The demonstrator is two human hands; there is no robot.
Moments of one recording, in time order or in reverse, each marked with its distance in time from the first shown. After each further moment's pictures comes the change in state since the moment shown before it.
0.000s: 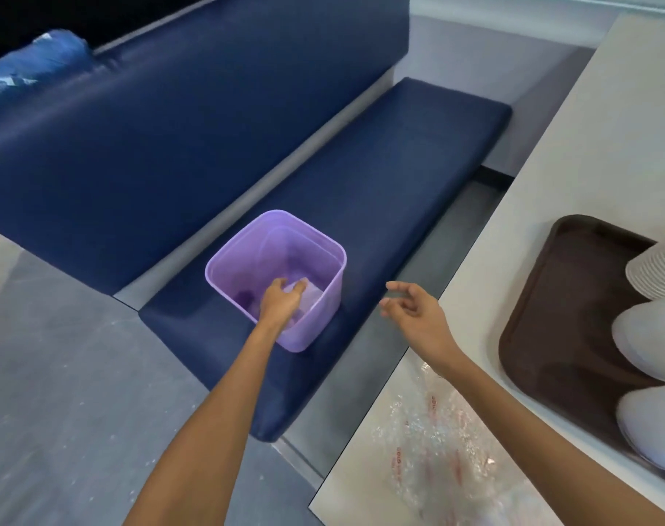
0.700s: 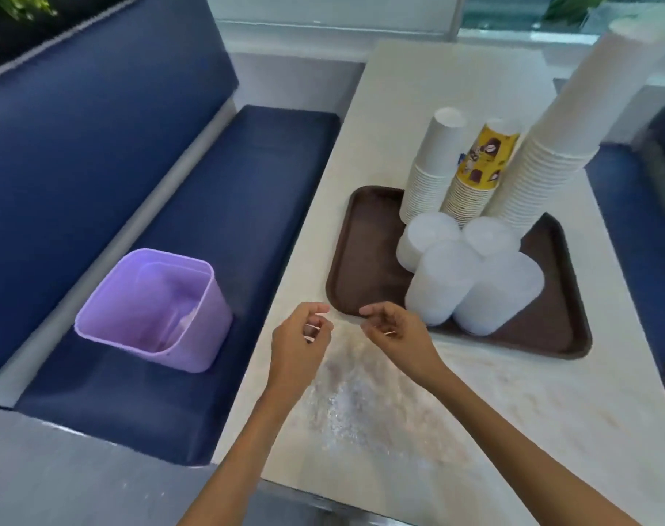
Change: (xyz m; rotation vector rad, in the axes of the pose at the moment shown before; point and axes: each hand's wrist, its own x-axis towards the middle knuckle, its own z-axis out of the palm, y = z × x) left_hand -0.267 0.061 0.086 -0.027 -0.330 0.652; right_hand -0.164 0.033 -0.138 -0.112 0.290 -0.089
